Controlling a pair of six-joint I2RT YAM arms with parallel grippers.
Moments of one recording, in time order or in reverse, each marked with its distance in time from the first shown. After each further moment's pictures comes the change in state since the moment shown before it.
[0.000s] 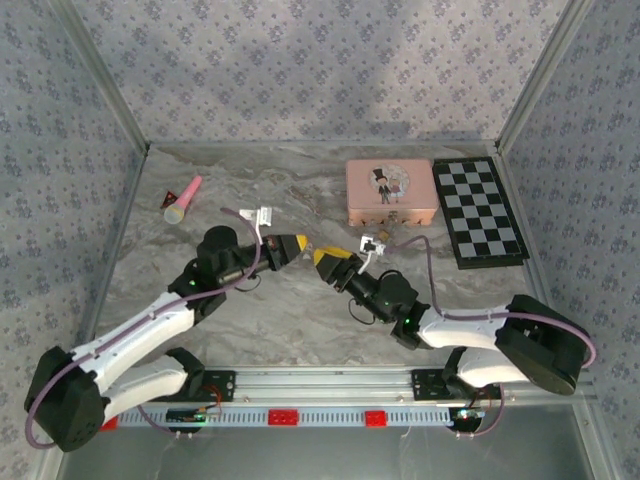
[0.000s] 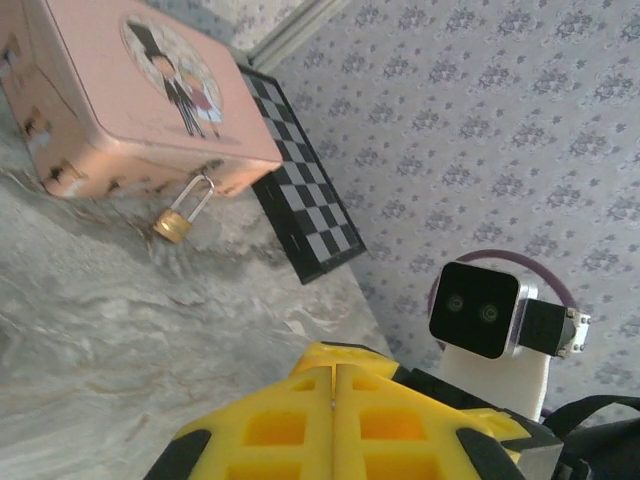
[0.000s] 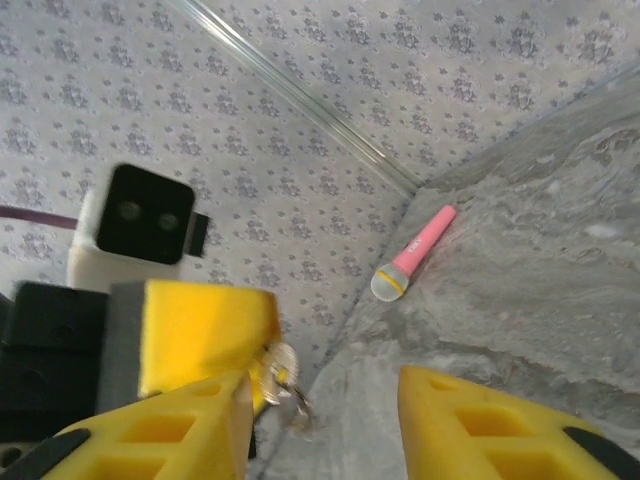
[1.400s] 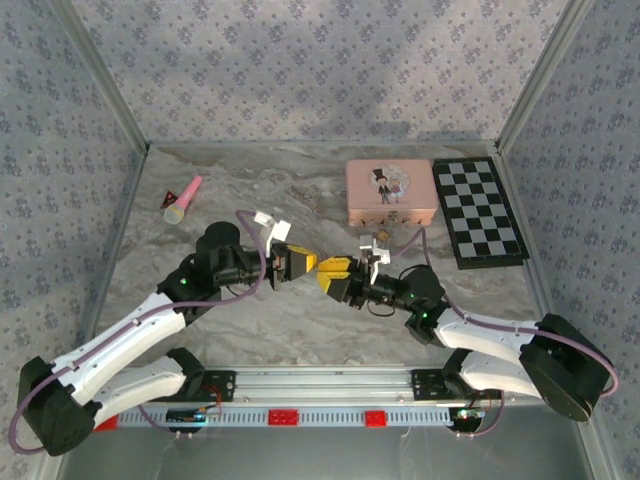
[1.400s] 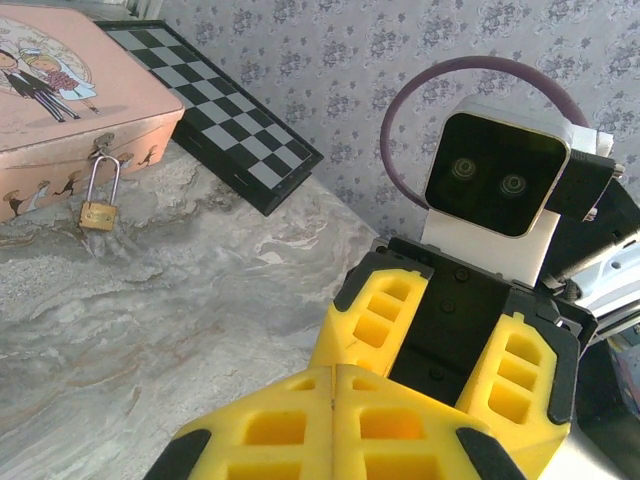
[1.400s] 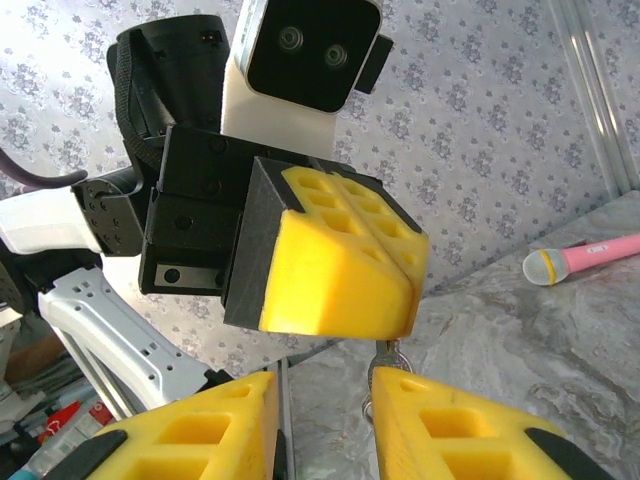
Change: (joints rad) left arm -0.085 -0.038 0.133 -0.243 0.171 0.327; right arm -0.166 -0.142 -0.035 0.042 -0.688 -0.203
